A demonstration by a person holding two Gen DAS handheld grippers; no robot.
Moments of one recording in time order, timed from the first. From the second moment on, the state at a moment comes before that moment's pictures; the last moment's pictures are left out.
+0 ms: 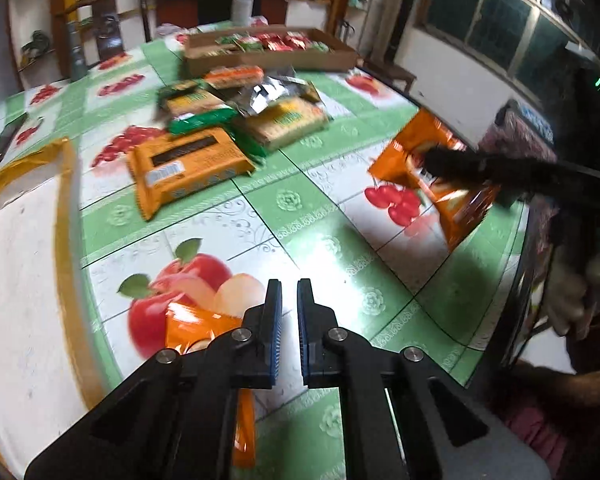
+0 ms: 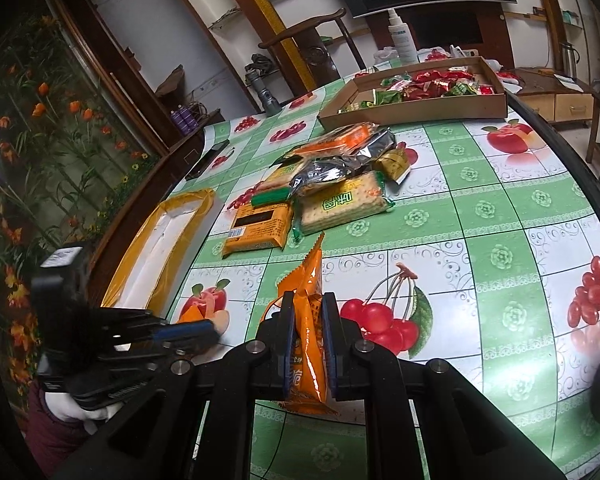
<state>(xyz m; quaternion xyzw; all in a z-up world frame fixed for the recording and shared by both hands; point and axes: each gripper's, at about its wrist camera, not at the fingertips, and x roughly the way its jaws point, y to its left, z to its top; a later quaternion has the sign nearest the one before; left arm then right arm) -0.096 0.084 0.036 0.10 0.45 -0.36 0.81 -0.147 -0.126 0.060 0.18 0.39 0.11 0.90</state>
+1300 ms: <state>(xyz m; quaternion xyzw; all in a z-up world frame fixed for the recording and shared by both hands) -0.091 0.220 0.074 -0.02 0.42 -0.21 0.88 -0.111 -0.010 0.080 0.14 0.42 0.24 0.86</state>
